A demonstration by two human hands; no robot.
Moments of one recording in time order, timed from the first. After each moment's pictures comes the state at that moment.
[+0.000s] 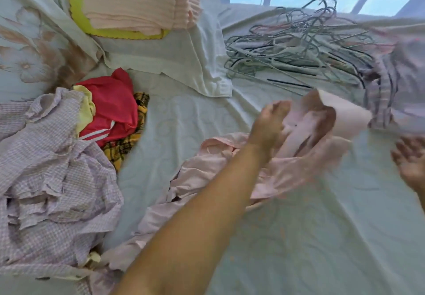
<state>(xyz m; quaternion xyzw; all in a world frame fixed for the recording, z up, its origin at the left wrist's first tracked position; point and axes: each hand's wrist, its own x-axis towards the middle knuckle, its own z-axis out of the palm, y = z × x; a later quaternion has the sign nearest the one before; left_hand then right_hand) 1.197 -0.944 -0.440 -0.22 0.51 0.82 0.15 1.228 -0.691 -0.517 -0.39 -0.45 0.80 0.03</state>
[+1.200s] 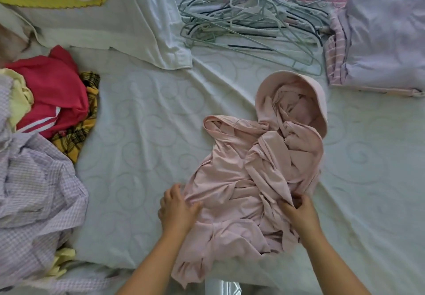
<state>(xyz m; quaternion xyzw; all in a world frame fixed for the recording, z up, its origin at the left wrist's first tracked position) 1.403 -1.009 -0.555 -0.31 0.88 0.23 0.29 1.390 -0.745 -0.552 -0.35 -0.79 0.45 -0.21</state>
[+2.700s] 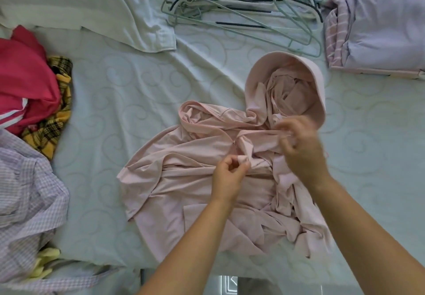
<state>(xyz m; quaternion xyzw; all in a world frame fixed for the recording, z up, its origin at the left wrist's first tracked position) 1.338 -0.891 -0.539 -0.34 0.58 0.72 0.19 1.278 -0.746 -0.515 -0.01 -0.94 0.35 -0.03</state>
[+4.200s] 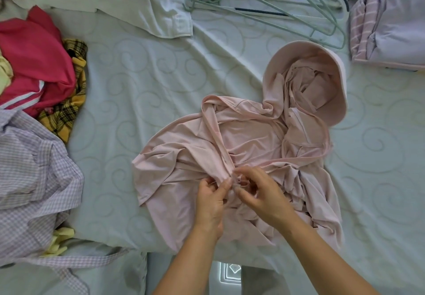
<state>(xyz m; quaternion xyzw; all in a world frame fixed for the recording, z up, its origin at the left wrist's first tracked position) 1.398 -0.934 -0.537 -0.49 0.41 0.75 0.15 1.371 -0.809 -0.528 0.06 -0.83 0.48 -0.27</state>
